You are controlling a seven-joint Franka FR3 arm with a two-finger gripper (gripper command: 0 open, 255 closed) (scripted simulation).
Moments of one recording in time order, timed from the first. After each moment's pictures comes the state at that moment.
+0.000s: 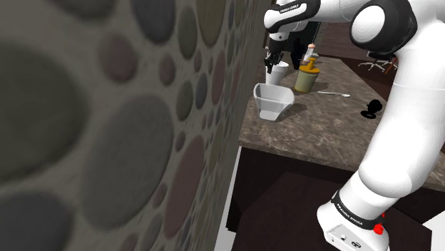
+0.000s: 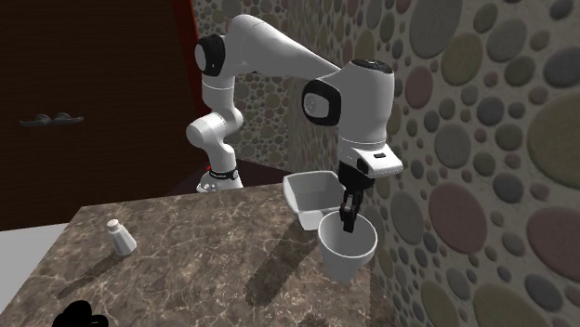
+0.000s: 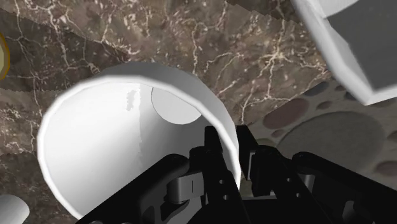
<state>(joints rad) -0.17 0.28 -0.30 -1.60 0.00 1.97 -0.40</state>
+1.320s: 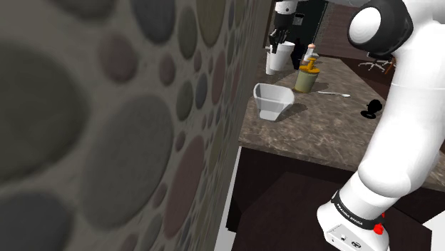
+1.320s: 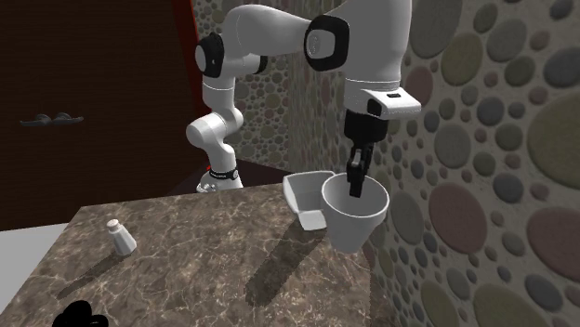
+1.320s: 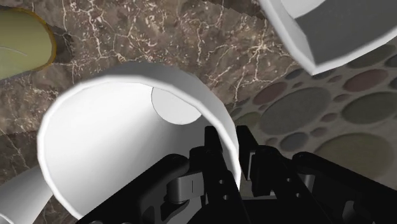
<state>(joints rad) -0.18 0.30 -0.31 -1.30 0.01 1.69 -0.41</state>
